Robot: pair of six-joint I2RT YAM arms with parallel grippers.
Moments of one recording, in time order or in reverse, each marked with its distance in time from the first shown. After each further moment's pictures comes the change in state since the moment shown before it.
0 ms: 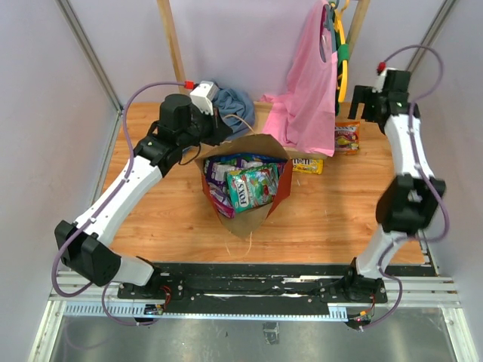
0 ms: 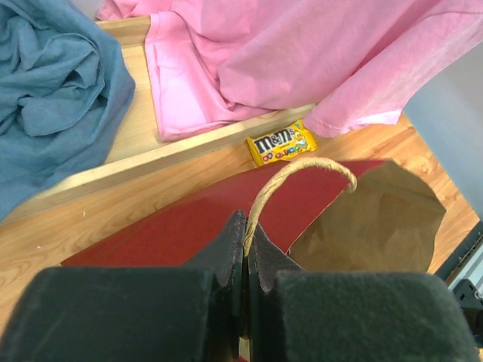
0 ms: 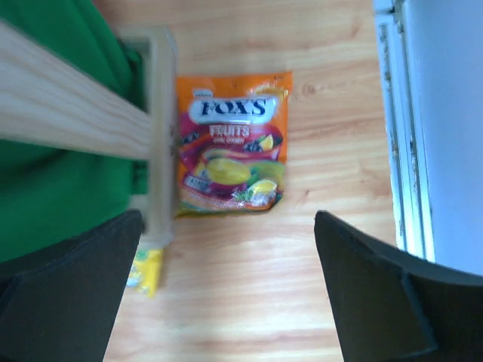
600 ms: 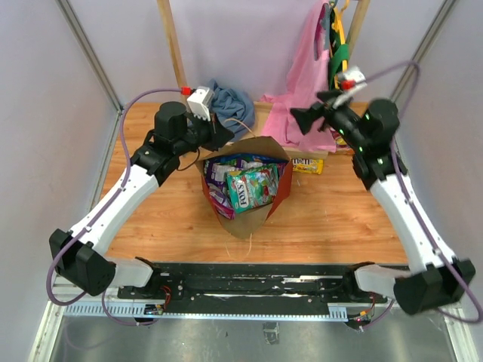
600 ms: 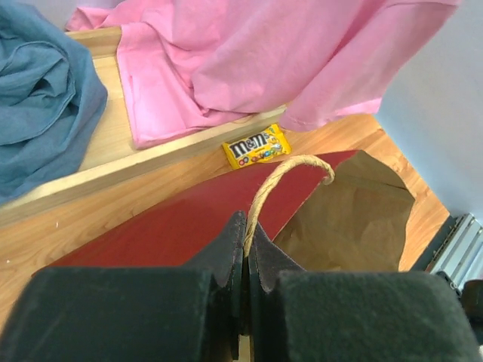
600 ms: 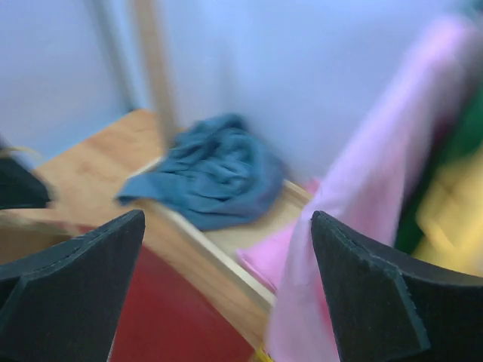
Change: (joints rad) left arm -0.001 -0.074 -0.120 0.113 0.059 -0.055; right arm 0.378 -0.887 -0.833 0.820 -0.213 0.126
